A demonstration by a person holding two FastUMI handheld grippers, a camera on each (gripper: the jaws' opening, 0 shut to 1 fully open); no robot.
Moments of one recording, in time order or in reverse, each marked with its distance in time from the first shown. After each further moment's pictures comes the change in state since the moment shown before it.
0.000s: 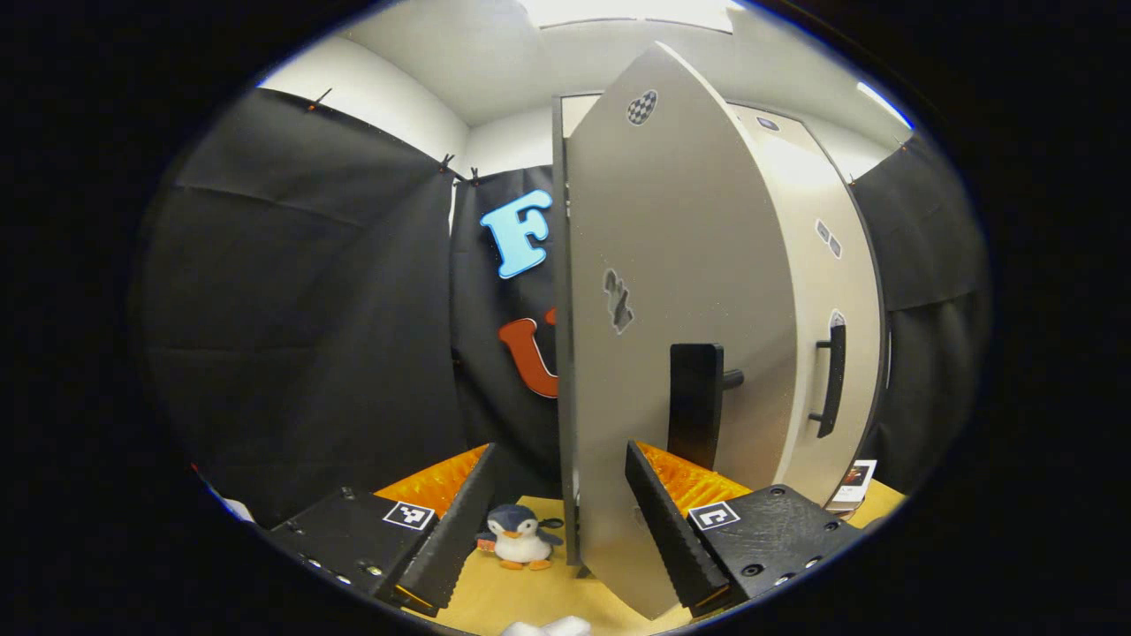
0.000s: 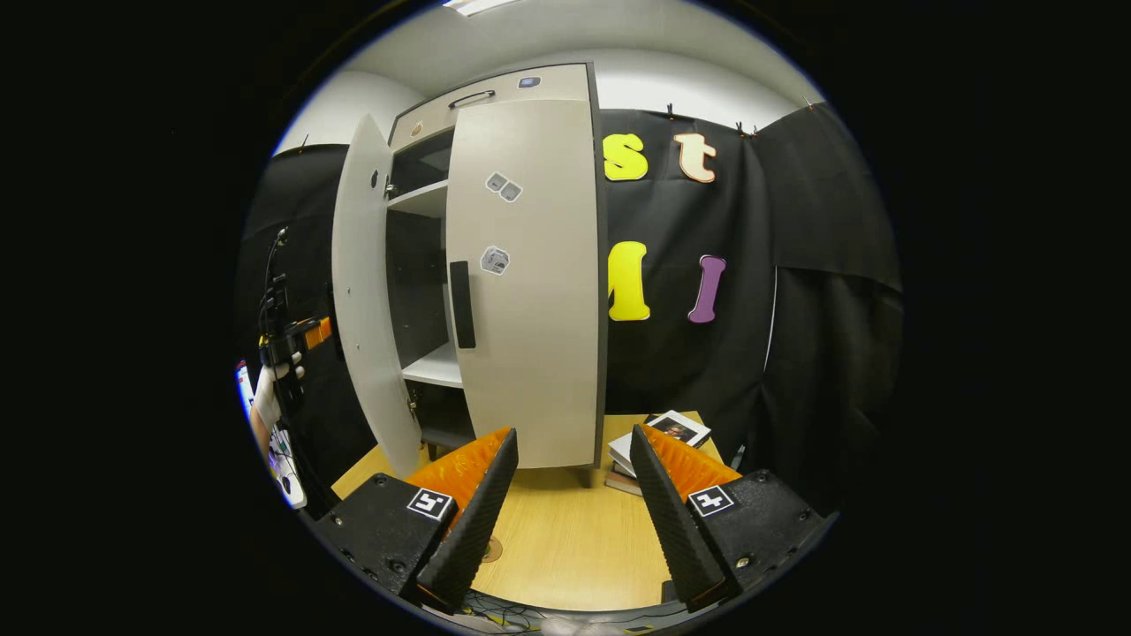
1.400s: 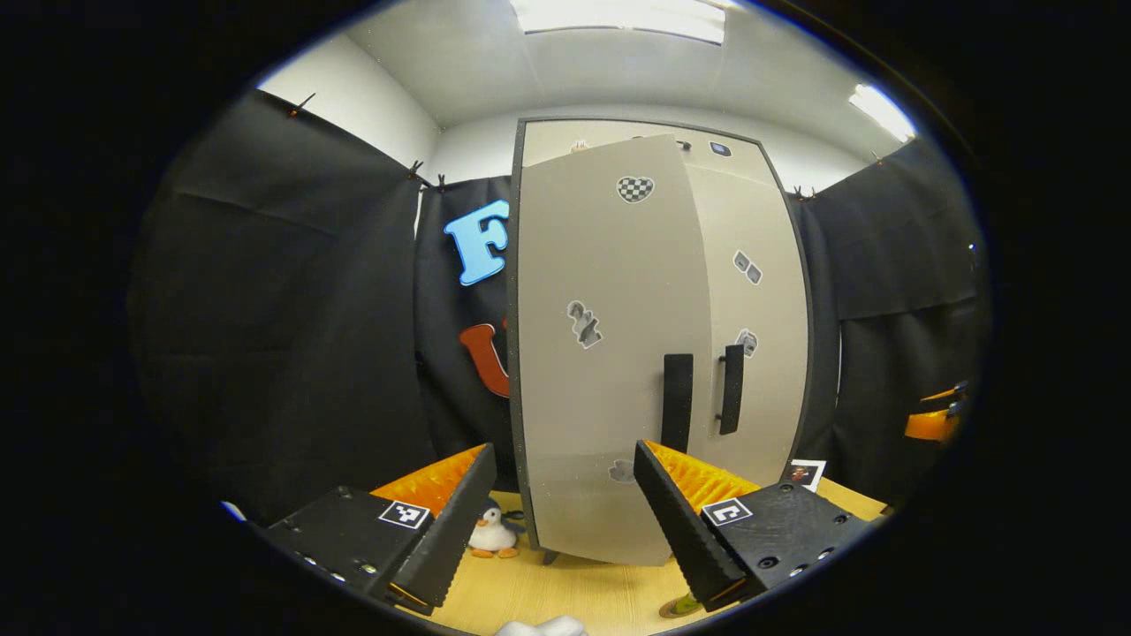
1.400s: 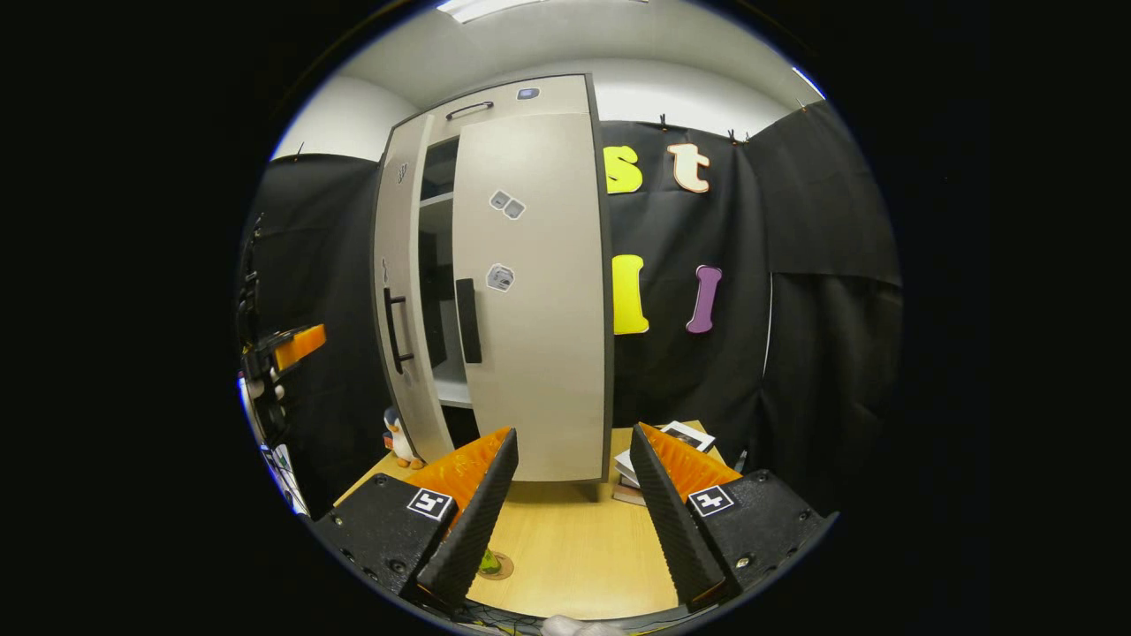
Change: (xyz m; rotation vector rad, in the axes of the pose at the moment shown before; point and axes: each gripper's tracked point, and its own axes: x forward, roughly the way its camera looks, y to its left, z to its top) left arm -0.084 -0.023 0.021 -0.016 0.004 -0.098; right arm 0.017 0.033 0.011 0.019 -0.058 -0.006
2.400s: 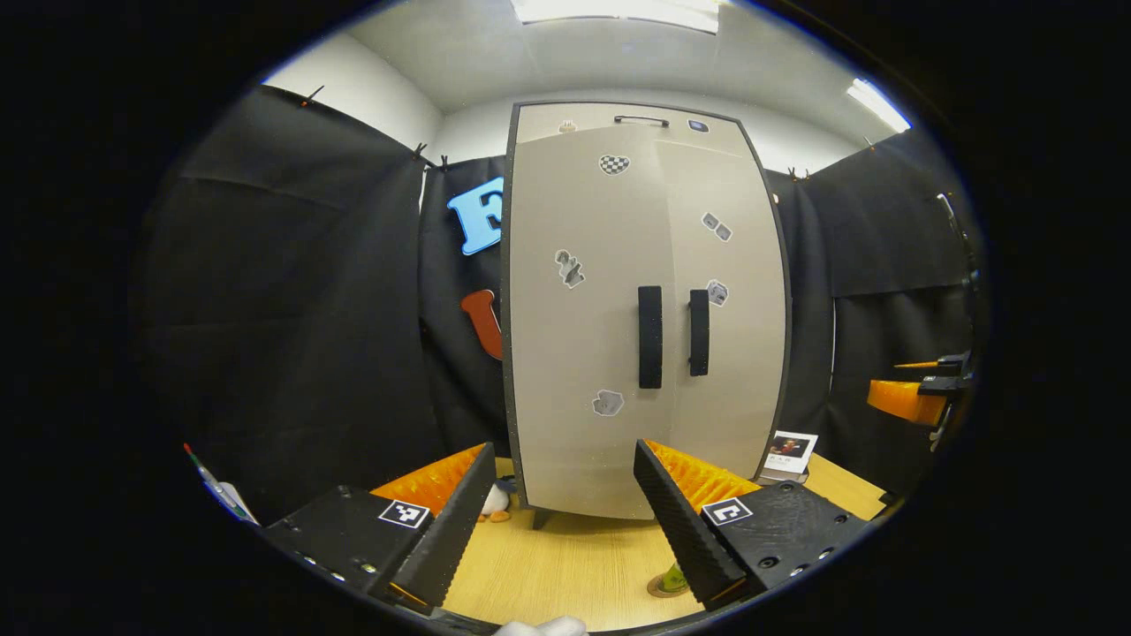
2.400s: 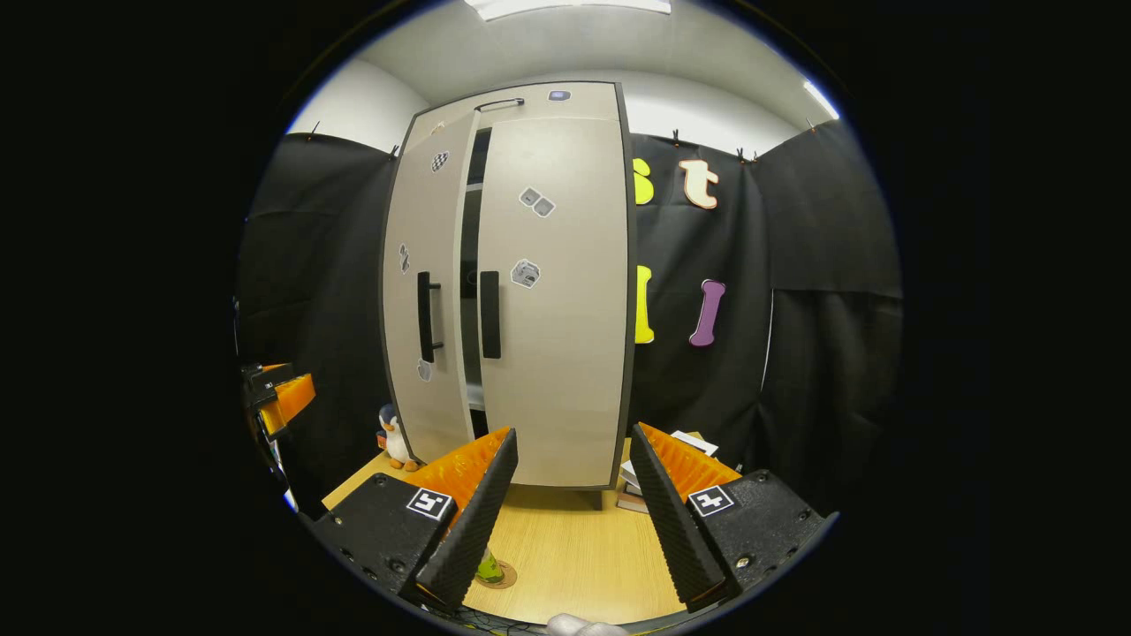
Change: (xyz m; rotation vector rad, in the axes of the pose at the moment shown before) left arm -0.045 -0.033 -0.059 0.002 0.066 0.001; right arm 0.003 0.030 -0.015 -0.050 -0.048 -0.043
